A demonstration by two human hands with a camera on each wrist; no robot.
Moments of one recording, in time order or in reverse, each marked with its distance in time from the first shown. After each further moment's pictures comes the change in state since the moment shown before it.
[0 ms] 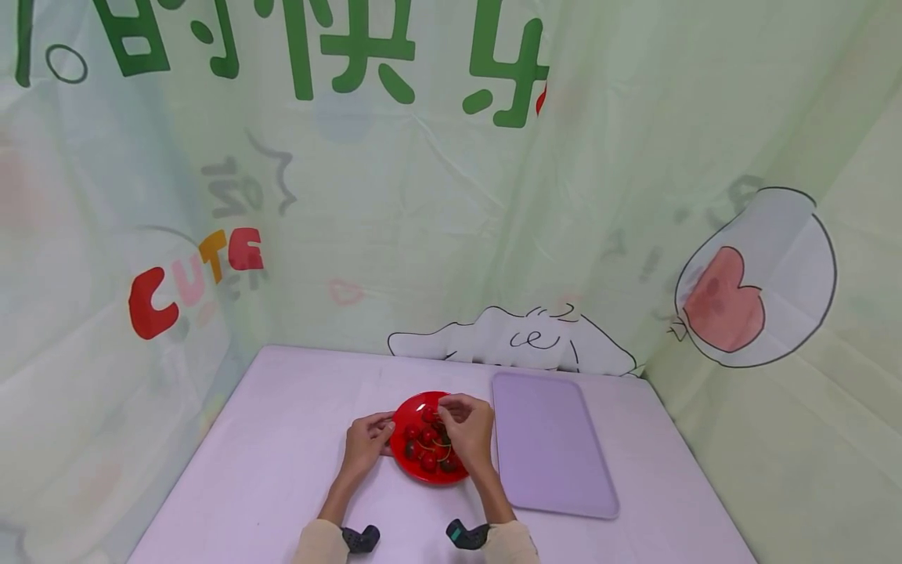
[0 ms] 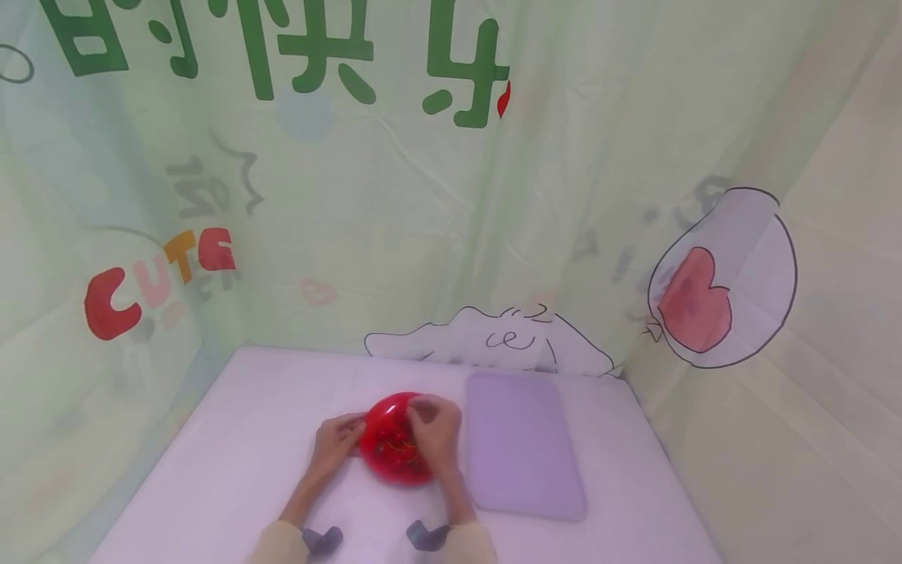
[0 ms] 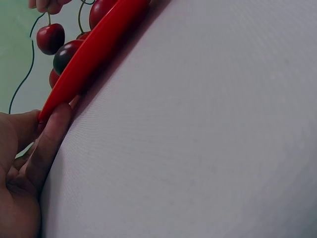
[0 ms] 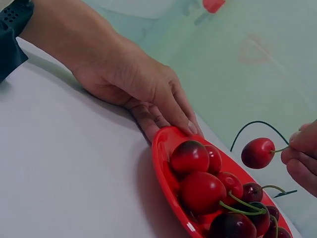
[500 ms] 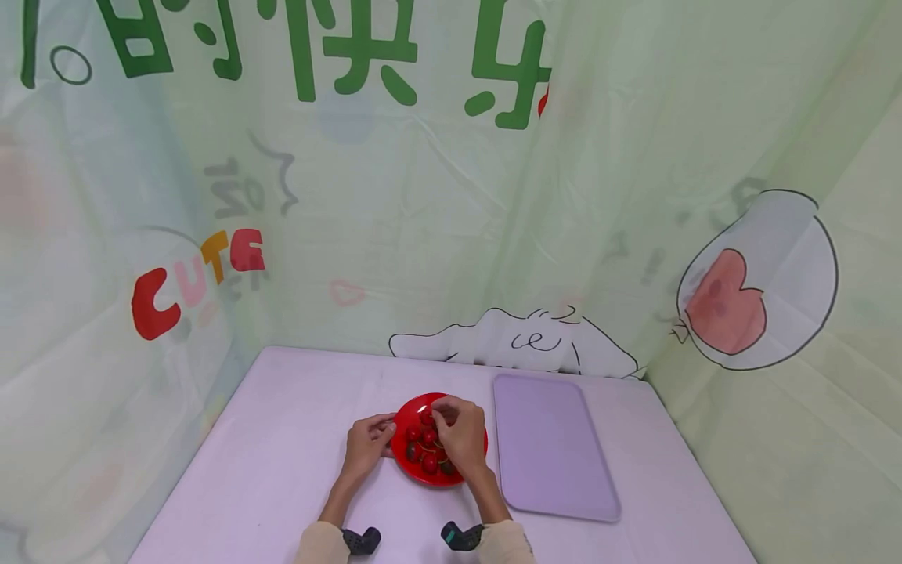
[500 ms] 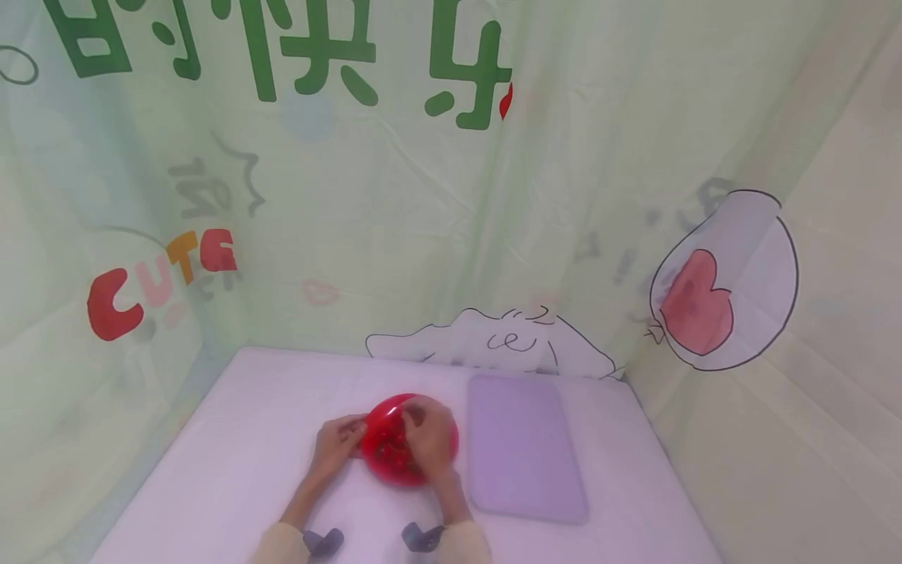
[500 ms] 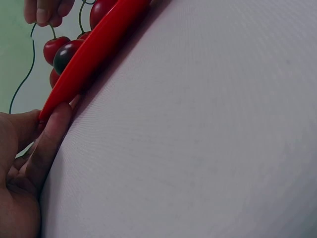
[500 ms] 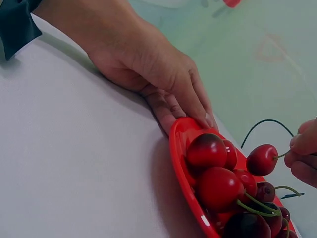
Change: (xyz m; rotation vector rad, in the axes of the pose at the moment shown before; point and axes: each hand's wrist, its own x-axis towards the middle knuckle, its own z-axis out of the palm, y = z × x) left_hand -0.002 0.003 -0.002 -0.035 -0.004 0.013; right_hand -0.001 0.002 0.012 -0.209 -0.067 -0.110
